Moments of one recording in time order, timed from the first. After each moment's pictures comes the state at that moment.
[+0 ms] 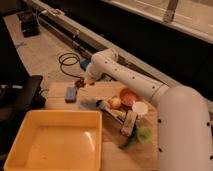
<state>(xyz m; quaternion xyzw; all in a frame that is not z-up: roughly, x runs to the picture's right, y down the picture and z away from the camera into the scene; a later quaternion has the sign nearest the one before) -0.099 -0.069 0.858 -0.15 -0.22 0.08 0.96</state>
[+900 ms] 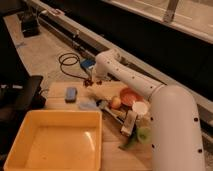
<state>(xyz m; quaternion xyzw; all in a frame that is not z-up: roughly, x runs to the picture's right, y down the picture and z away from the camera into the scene) -0.055 -0.063 0.919 -0.17 -0.16 0.13 0.96</state>
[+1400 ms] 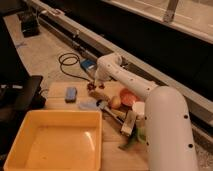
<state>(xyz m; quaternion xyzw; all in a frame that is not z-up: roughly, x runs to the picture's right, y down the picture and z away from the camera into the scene) -0.042 -0.036 0.952 -0.21 -0.13 0.15 0.96</state>
